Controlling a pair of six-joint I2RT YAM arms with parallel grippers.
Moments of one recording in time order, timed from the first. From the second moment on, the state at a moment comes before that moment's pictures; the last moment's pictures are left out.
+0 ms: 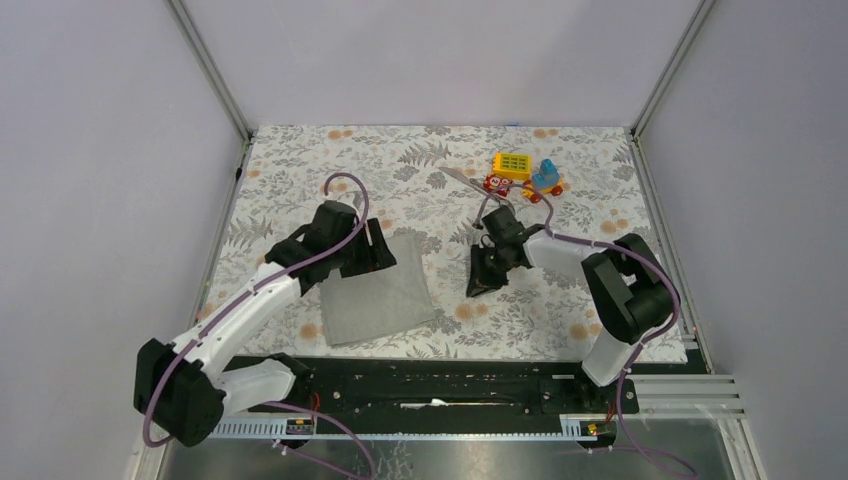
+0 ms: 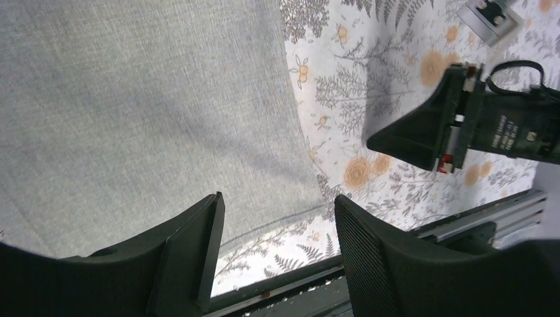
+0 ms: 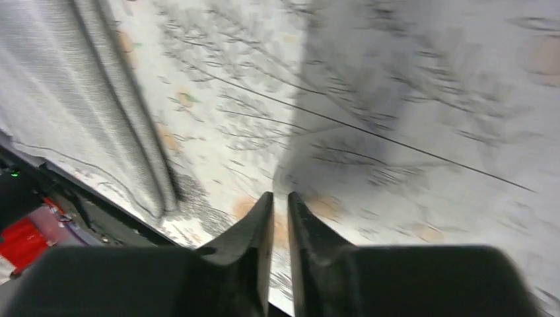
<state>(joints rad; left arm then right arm) -0.54 1.10 0.87 -0.59 0.06 -0.68 0.58 1.73 0.89 -0.33 -0.38 0.53</state>
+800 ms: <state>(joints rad) -0.29 1.08 0.74 -0.41 0.37 -0.68 0.56 2.05 1.20 0.04 -0.54 0.70</state>
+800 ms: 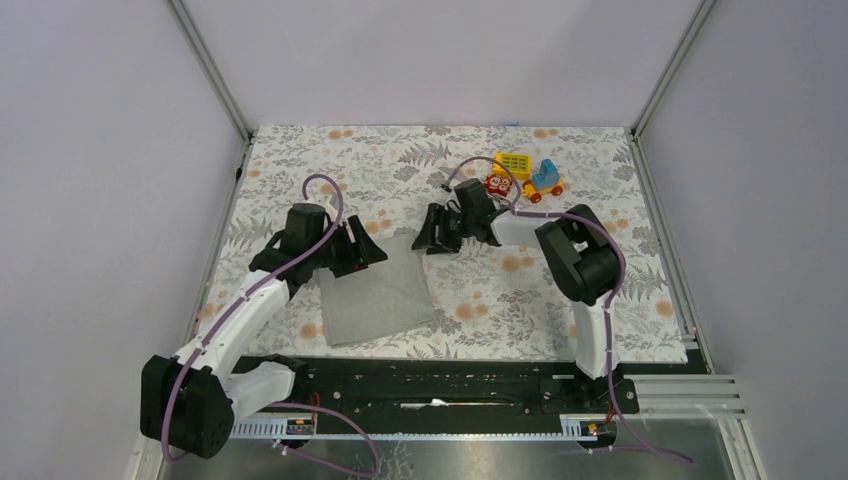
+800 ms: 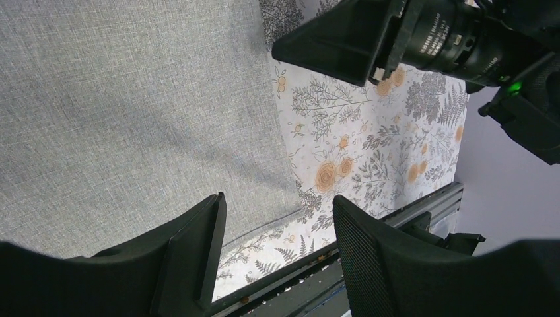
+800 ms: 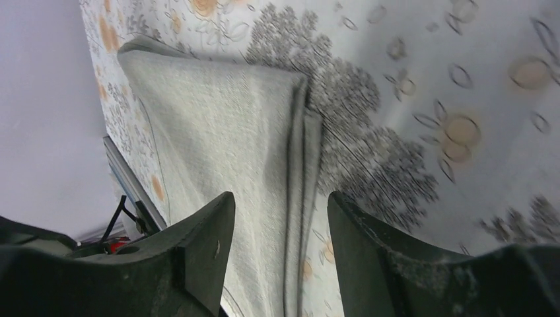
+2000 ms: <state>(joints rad) -0.24 1.06 0.74 -0.40 0.41 -0.71 0.57 1.95 1.31 -0.46 -0.48 0.38</state>
